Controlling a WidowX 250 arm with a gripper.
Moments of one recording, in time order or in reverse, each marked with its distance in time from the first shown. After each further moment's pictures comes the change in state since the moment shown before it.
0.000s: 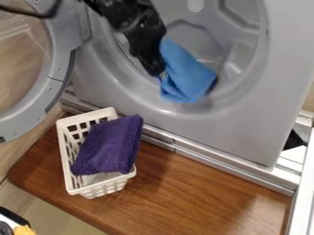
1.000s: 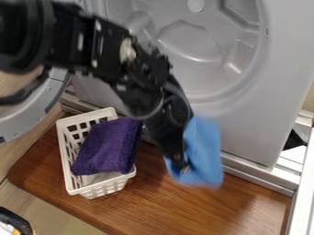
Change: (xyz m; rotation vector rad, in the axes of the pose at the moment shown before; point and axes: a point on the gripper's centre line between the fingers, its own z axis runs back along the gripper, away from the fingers) arm -0.036 -0.132 0.014 -0.116 0.065 -0.047
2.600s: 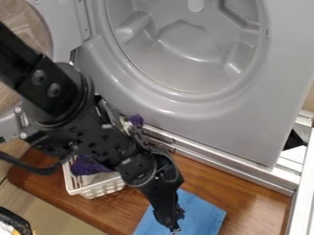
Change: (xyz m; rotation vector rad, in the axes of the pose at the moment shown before) arm -0.050 -0.034 -0.056 -0.087 0.058 0.005
